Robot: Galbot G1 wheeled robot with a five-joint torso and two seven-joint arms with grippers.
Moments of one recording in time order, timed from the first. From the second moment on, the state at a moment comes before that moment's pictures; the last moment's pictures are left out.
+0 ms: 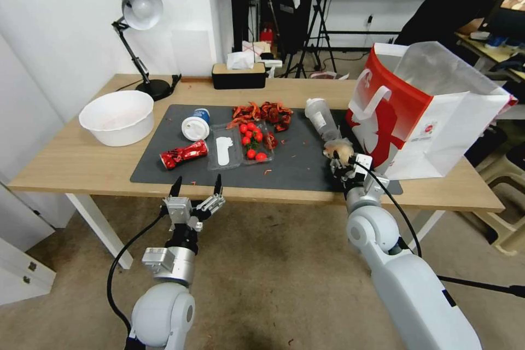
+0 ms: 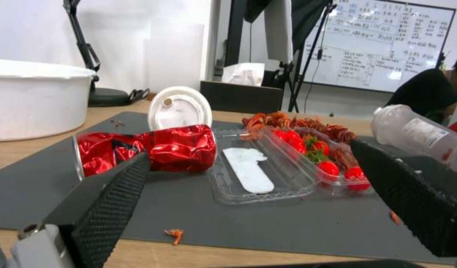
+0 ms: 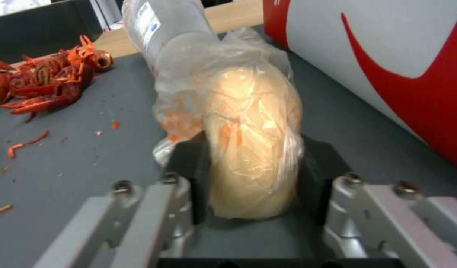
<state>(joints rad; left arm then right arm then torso) 1.53 -1.55 -0.47 -2.04 -0.17 -0.10 0.03 -1.03 1.22 0.25 1.79 0.63 -0.27 0.51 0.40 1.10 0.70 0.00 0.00</state>
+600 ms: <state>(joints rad) 1.55 -1.55 -0.47 -2.06 -0.17 -0.10 0.03 -1.14 1.17 0.36 2.05 0.74 -0.07 0.20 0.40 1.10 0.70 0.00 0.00</state>
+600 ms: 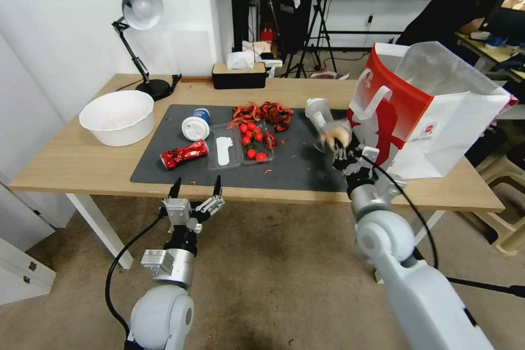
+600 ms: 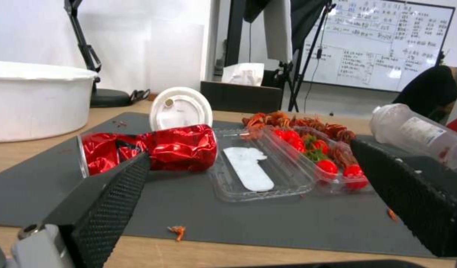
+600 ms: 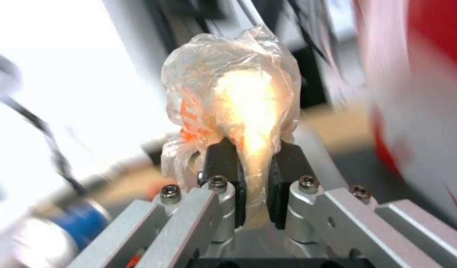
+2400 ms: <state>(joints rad) 1.58 -1.57 -0.45 -2.07 -0.14 -0.13 0.04 -0.80 1.07 0.59 2.04 0.97 -0.39 0.73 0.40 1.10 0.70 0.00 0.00</state>
